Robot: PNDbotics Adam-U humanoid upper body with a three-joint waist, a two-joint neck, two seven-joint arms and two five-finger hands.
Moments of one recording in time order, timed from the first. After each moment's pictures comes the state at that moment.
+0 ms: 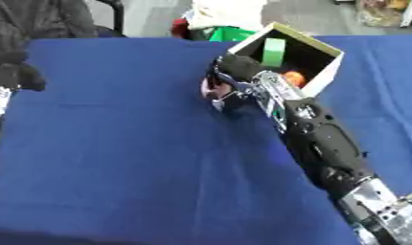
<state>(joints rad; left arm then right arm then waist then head) -0.34 0.20 -0.07 -1.83 -0.12 -0.07 -0.04 -0.95 -0.29 0.28 -0.87 1.10 -0.36 0.08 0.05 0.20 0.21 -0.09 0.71</state>
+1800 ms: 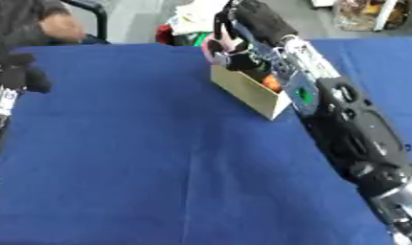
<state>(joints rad) -0.33 0.20 -0.07 -1.83 -0.12 -0.08 -0.04 -0.93 -0.43 0.27 -1.15 0.87 -0.23 -0.04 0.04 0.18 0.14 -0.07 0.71</state>
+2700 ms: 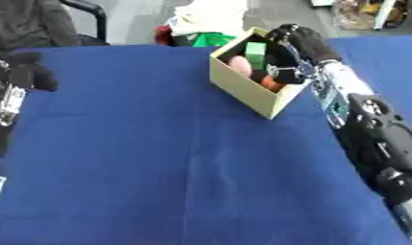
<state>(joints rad) -0.33 0.20 -0.06 -1.83 -0.12 -0.07 -0.03 -0.89 -0.46 0.21 -0.94 0.95 -0.19 -0.07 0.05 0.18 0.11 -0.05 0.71</state>
